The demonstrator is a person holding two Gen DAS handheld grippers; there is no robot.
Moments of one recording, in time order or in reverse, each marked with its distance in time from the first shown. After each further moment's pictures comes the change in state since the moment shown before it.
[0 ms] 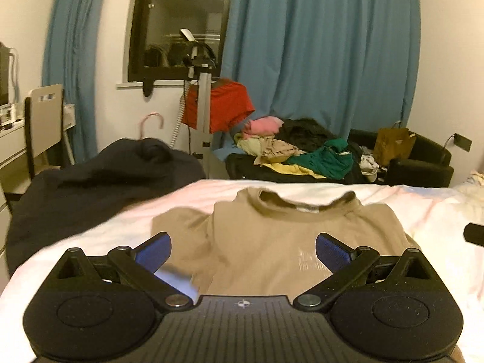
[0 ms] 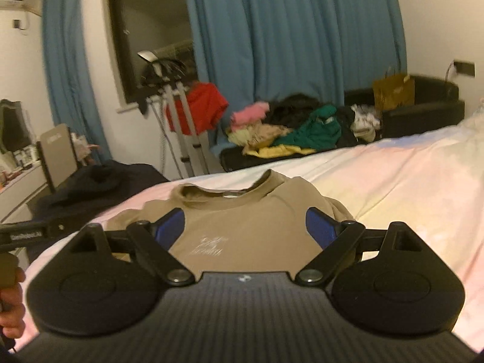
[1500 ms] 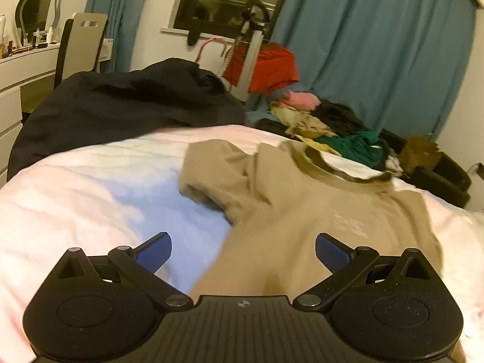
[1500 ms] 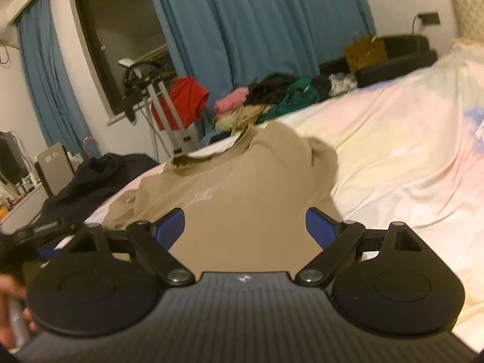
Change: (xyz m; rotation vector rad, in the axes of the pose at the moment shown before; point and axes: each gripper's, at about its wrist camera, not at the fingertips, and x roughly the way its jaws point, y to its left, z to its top) left arm 0.056 0.058 -0.055 -0.258 0.126 0.060; right arm -0.012 -0.029 -0.088 0.201 0.070 -0.008
